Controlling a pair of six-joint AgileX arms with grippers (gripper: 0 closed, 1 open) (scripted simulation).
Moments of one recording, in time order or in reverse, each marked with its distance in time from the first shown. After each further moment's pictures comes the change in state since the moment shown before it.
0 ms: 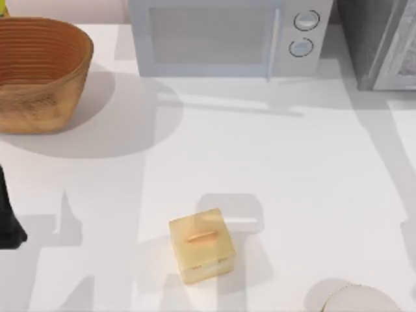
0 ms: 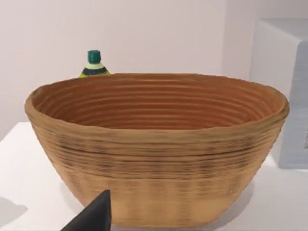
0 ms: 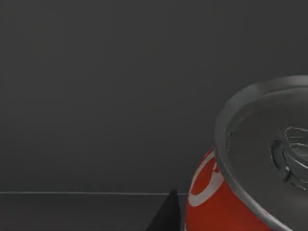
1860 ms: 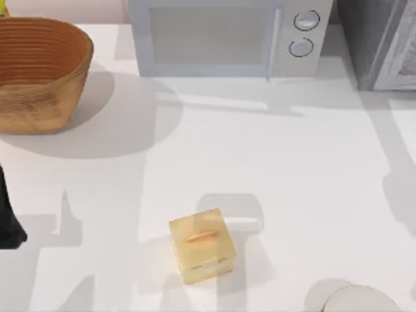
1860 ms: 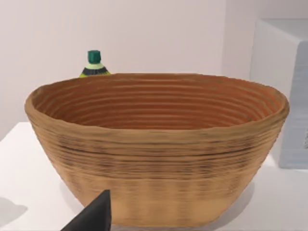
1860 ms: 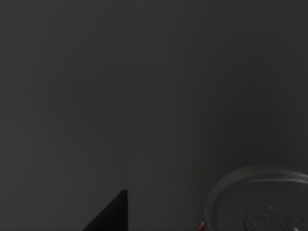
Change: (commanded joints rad) left arm 0.000 0.000 0.000 0.000 0.000 0.000; right arm -0.056 0.460 0.641 -0.157 -0.047 -0.001
